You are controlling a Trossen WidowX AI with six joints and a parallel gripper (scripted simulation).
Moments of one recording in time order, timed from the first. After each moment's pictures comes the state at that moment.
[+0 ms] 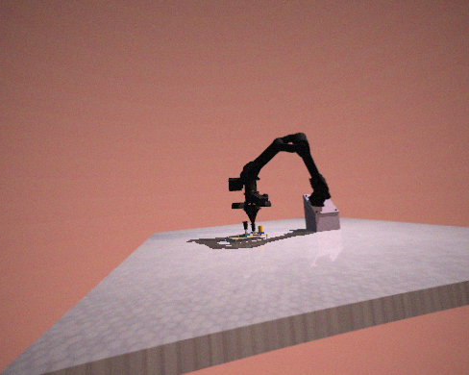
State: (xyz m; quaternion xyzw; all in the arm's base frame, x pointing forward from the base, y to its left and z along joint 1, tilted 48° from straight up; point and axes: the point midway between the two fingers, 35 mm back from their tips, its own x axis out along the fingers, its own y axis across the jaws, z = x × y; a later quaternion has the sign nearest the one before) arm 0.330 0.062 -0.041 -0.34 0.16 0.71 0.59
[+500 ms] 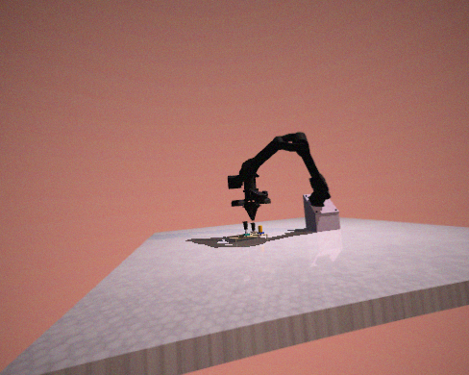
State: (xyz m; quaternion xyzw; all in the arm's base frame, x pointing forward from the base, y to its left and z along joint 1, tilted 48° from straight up) arm 0.331 0.052 -0.030 -0.35 0.15 0.72 0.58
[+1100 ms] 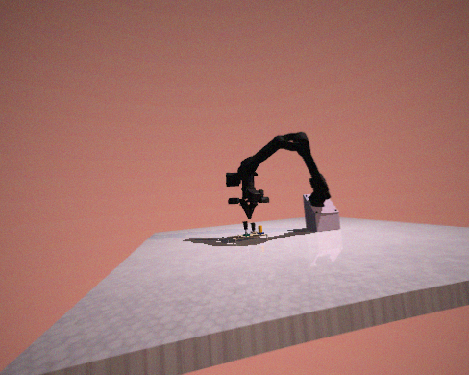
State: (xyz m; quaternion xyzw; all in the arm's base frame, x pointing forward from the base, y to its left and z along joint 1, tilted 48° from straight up) arm 0.347 0.050 -0.022 -0.30 0.22 0.69 0.62
